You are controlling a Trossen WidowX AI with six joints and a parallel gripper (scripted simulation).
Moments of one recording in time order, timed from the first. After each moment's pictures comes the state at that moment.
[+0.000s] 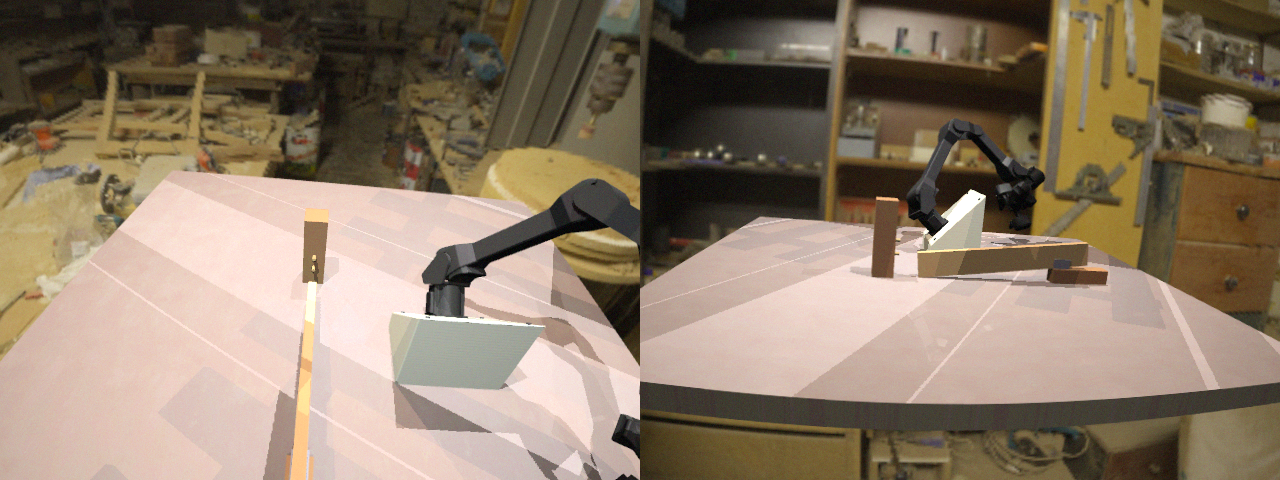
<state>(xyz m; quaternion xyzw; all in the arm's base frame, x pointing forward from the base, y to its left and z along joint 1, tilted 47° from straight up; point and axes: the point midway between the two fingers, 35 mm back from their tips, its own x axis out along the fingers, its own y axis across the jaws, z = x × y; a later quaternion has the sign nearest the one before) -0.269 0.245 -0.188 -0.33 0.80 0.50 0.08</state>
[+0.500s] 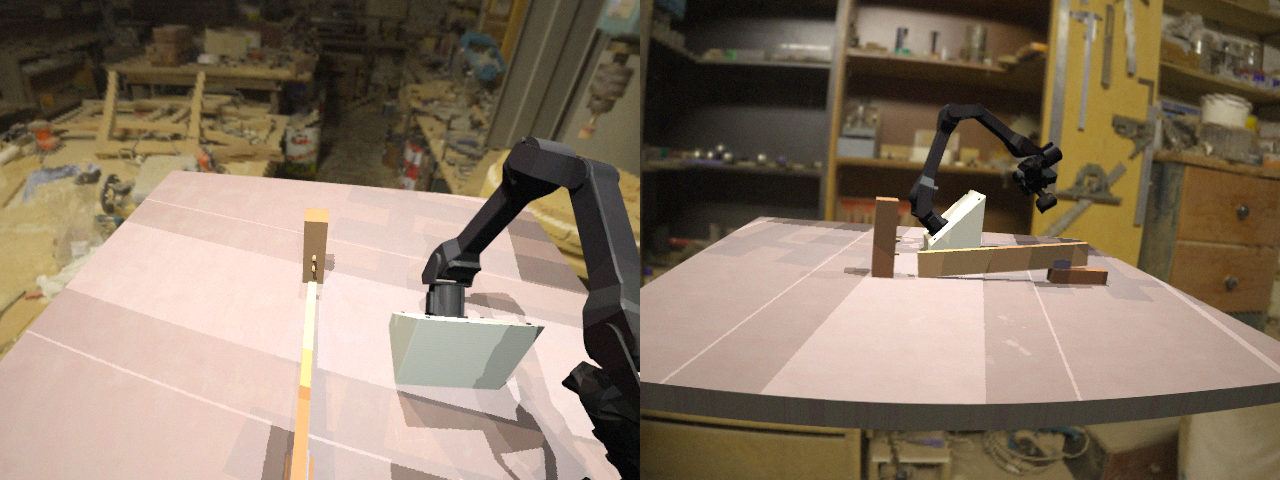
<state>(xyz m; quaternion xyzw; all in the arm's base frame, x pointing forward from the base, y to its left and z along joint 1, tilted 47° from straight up) -0.134 0.327 -0.170 -0.33 0.71 0.57 0.25</state>
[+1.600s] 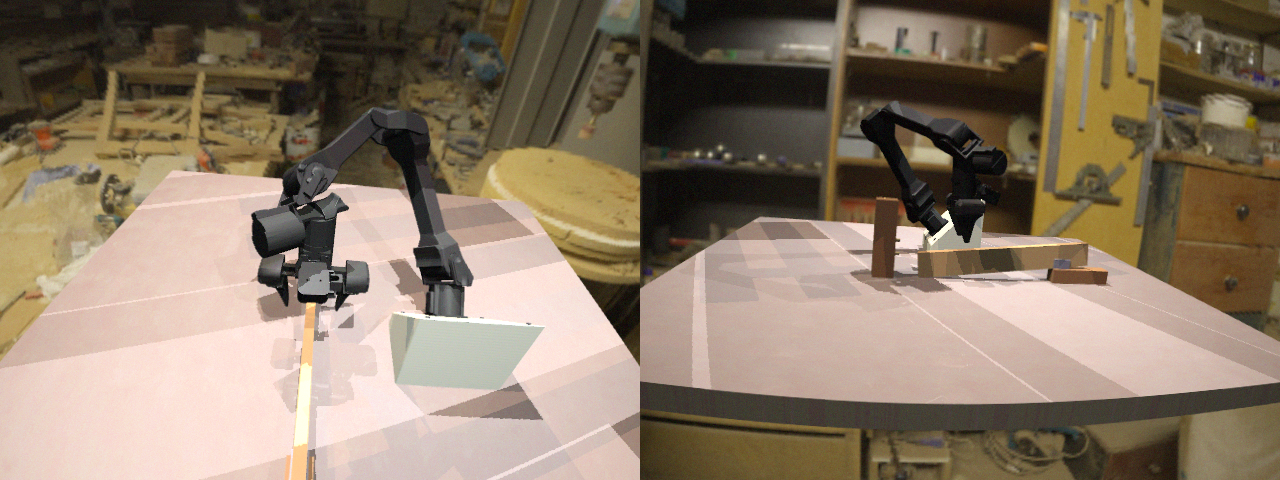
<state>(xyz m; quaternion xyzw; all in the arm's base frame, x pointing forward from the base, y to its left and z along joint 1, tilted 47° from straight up) 0.269 0.037 0.028 -0.63 0.66 0.27 0.30</state>
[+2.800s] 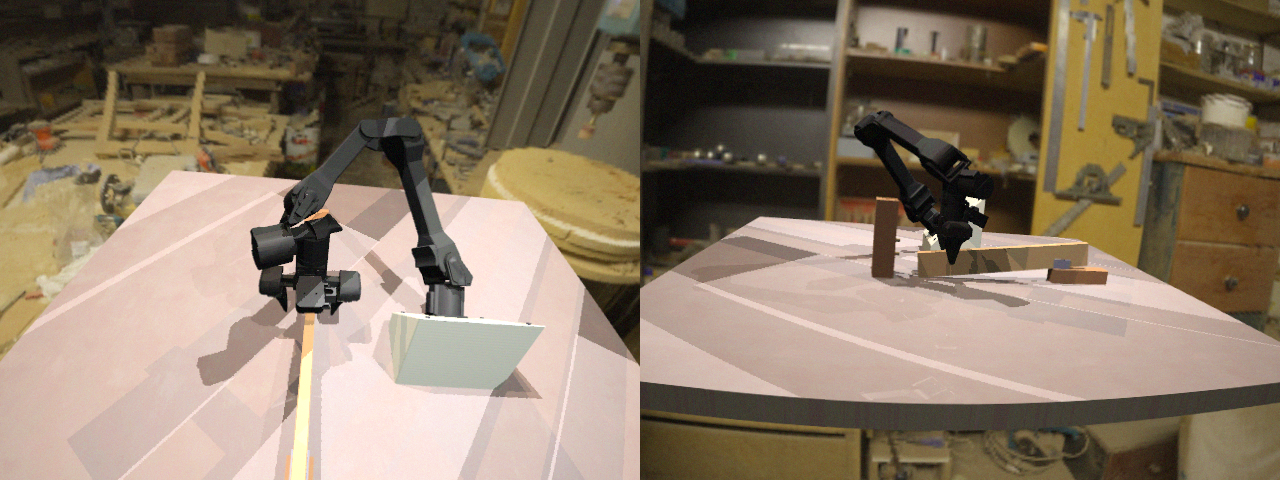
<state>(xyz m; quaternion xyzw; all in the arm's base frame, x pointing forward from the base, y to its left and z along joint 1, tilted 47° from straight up) 0.272 -0.022 0.015 -0.64 0.67 0.26 0.27</state>
